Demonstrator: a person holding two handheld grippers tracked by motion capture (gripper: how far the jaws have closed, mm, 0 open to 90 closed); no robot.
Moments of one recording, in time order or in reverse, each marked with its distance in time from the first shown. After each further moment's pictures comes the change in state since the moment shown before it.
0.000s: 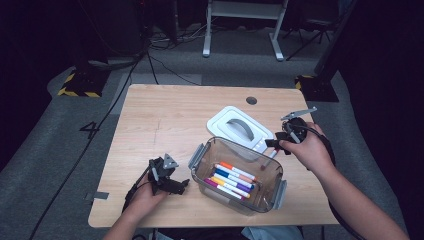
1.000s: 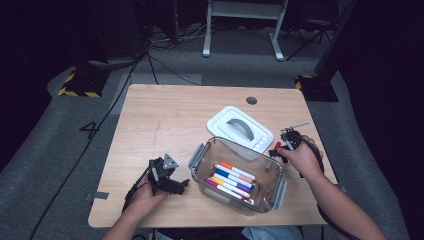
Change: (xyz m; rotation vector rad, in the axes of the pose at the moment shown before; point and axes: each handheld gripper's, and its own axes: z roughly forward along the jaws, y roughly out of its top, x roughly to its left) left arm 0.000 0.000 0.000 -0.002 0.002 0.000; right arm -0.049 -0.053 0.084 0.150 -0.080 0.216
